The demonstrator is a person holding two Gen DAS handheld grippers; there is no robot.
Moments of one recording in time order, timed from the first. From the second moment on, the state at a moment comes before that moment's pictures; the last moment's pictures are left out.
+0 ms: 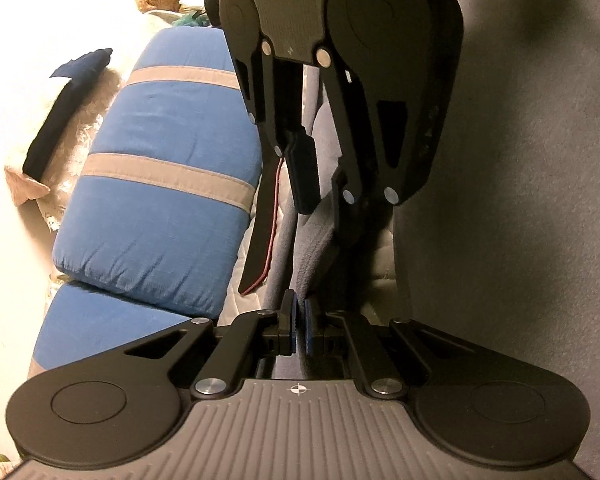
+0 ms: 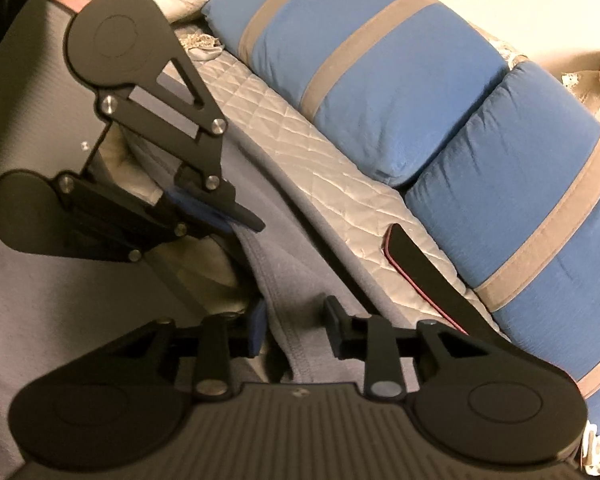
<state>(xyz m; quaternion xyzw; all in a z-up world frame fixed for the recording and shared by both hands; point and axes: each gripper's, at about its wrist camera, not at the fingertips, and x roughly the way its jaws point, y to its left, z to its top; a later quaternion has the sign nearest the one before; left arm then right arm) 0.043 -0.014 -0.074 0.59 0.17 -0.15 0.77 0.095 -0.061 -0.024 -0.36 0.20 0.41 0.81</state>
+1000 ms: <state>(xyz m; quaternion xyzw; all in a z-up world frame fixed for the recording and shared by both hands) 0.053 0.031 -0.027 0.40 0.30 -0.19 0.85 0.058 -0.058 -0.046 -0.52 0.07 0.38 0.76</state>
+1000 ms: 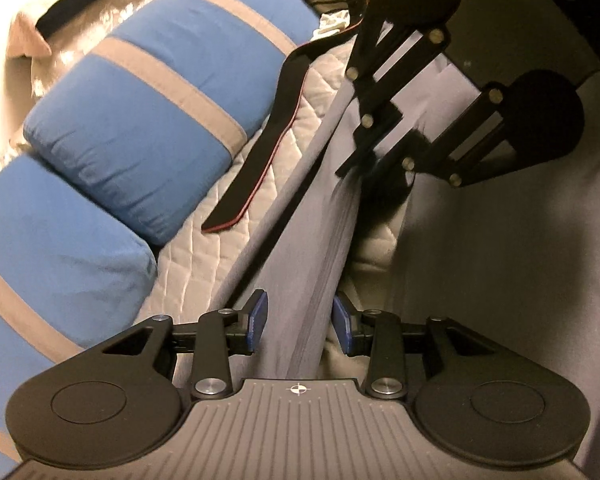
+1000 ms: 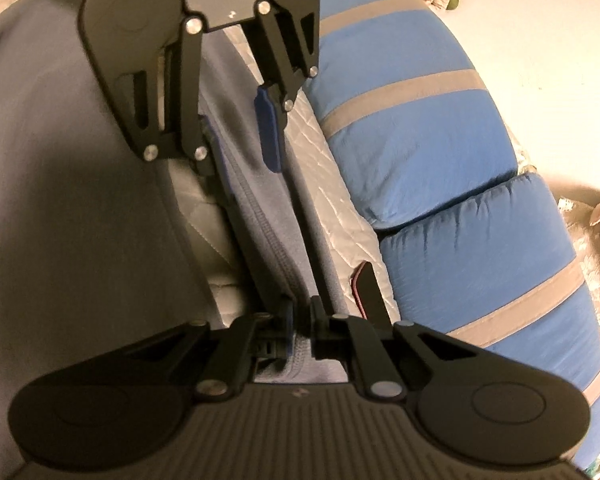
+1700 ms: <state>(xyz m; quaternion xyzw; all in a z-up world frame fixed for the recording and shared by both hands) 0.064 0.045 -0.022 0.34 0.33 -0.20 0.86 0.056 -0.059 -0.048 -0.53 0.06 0.37 0.76</state>
